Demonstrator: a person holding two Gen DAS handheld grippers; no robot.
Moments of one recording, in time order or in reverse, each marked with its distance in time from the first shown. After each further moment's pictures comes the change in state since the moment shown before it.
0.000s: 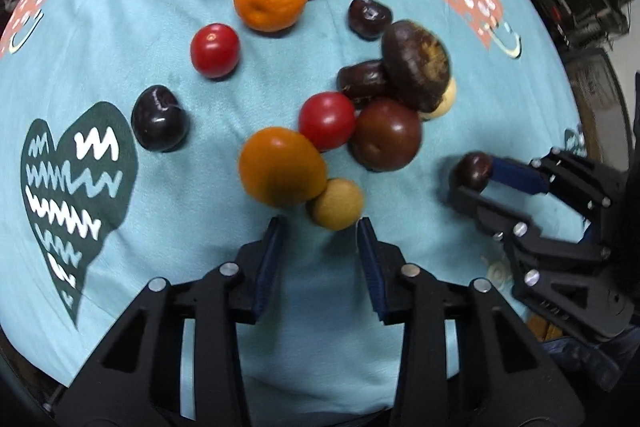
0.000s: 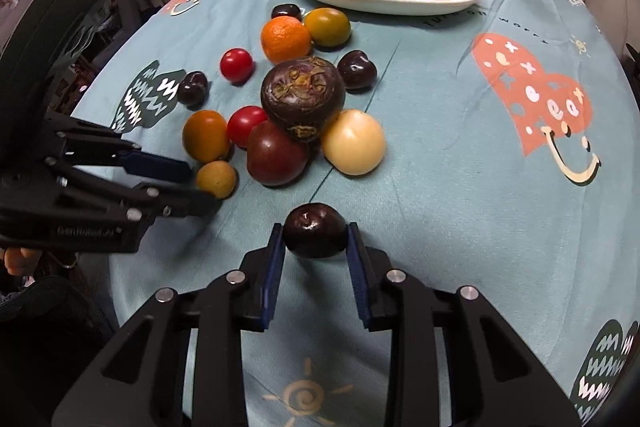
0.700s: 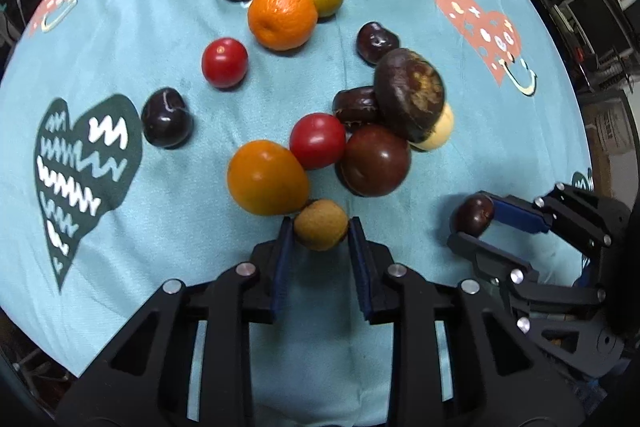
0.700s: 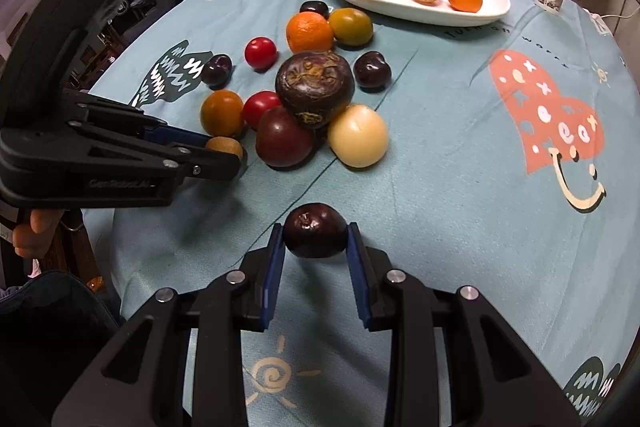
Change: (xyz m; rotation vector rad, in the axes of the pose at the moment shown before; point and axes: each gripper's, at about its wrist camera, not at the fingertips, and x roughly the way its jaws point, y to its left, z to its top) left arm -0.013 -0.013 0.000 -0.094 -0.086 0.090; right arm -0.007 -0.006 -0.006 -0.113 0.002 0.060
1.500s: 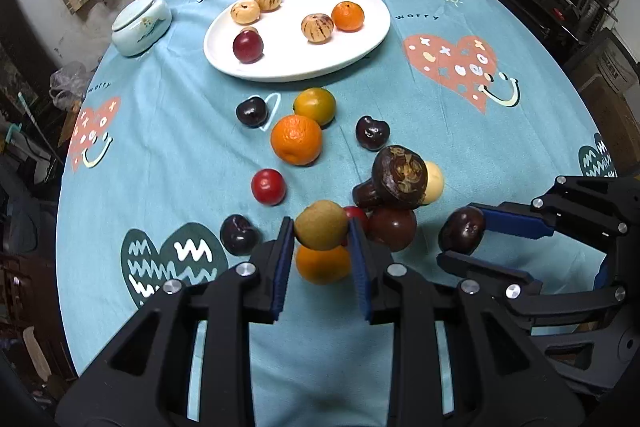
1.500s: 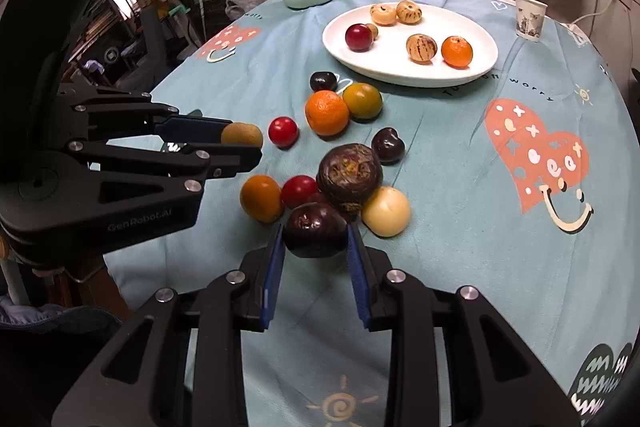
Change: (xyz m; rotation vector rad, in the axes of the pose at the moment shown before) left arm -0.059 -0.014 0.026 0.282 -0.194 0.151; right arm -0.032 0.033 0.034 0.109 -0.155 -0.021
